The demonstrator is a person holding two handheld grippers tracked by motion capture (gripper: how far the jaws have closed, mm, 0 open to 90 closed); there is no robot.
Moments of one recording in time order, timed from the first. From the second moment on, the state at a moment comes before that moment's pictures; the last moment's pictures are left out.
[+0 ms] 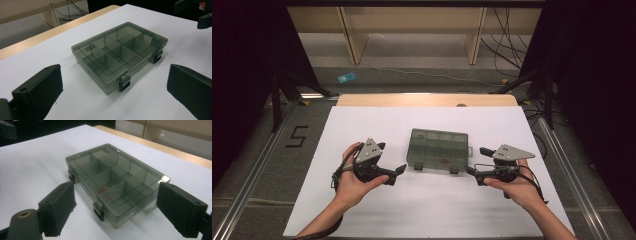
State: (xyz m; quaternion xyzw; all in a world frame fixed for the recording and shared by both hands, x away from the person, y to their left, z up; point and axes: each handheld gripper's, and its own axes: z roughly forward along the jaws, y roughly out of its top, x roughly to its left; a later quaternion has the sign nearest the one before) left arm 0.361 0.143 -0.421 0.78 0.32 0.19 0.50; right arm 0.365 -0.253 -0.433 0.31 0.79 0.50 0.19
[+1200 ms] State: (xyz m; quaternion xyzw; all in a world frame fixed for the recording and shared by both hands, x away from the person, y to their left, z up) left arm 0.330 0.185 -0.430 0.76 0.33 0.19 0.52; right arm 0.331 -0.268 -0.433 0.32 0.77 0.51 0.18
